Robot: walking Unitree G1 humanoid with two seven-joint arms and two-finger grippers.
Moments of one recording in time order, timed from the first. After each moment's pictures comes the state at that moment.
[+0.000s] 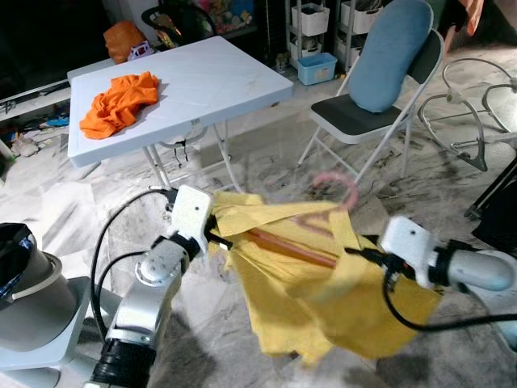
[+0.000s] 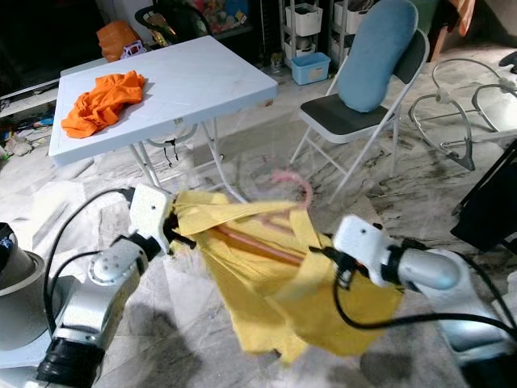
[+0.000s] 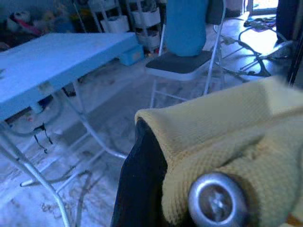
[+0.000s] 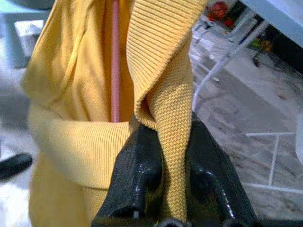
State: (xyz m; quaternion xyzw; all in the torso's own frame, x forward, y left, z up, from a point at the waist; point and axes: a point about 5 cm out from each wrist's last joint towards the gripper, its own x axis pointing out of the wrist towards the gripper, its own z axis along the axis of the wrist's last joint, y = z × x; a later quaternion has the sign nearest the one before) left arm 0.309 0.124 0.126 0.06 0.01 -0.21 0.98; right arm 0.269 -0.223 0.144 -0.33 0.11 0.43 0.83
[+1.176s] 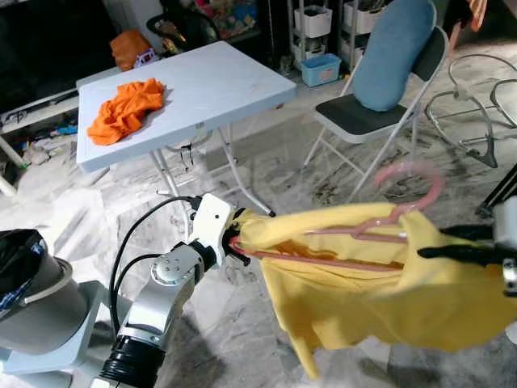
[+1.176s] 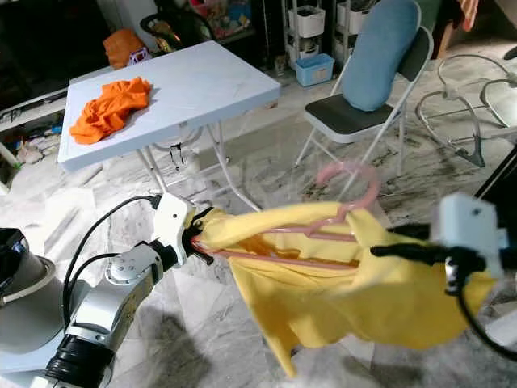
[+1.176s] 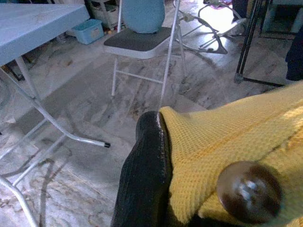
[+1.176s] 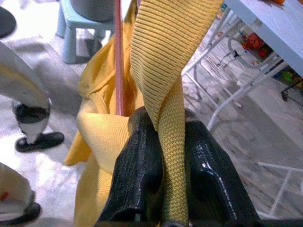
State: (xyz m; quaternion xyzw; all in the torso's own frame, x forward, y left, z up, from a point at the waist) left arm 0.303 0.102 0.109 0.04 0.07 -0.30 0.95; right arm 0.234 -0.282 0.244 -0.34 0.10 0.53 0.77
